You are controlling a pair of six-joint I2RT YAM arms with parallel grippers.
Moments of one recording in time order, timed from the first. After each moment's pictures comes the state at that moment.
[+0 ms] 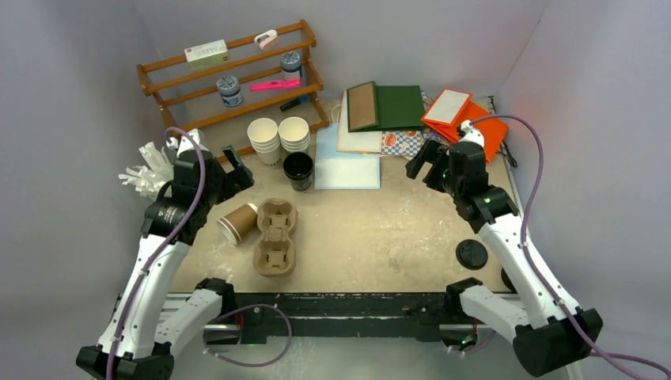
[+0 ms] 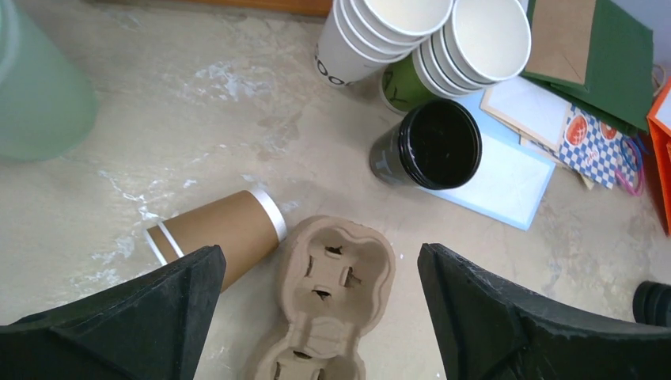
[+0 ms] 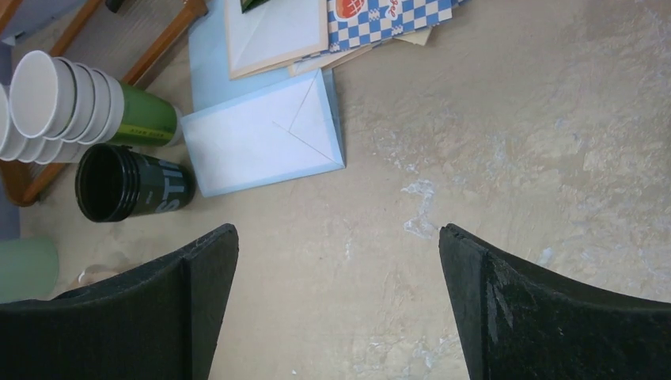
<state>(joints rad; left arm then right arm) -0.23 0.85 1.06 -0.81 -0.23 -0.62 0.30 0.97 0.97 -0.55 0.13 0.60</state>
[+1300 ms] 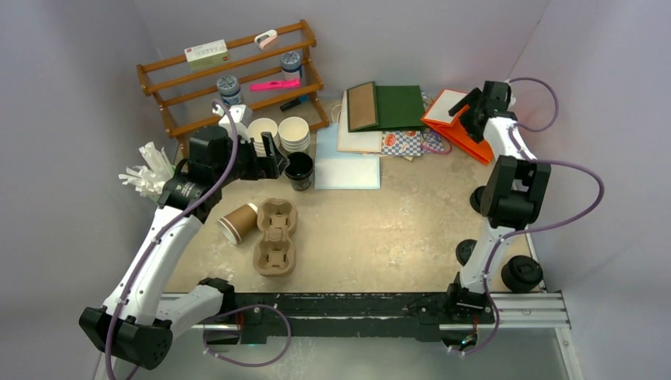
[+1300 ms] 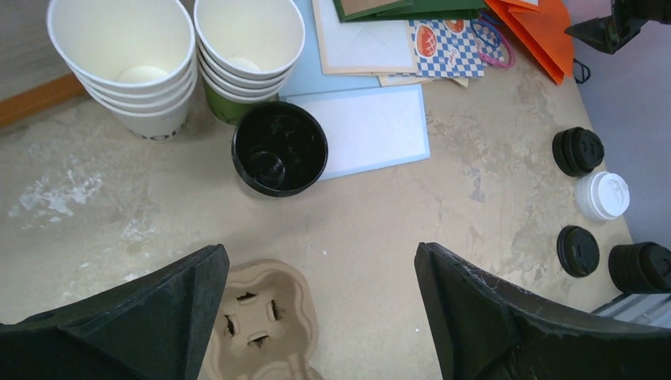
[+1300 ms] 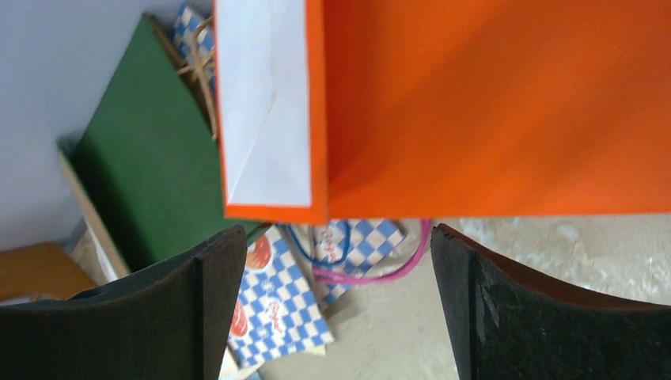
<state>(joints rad) -0.30 1.03 1.12 -0.56 0.17 -0.37 -0.17 2.00 1.66 -0.40 0.00 0.68</state>
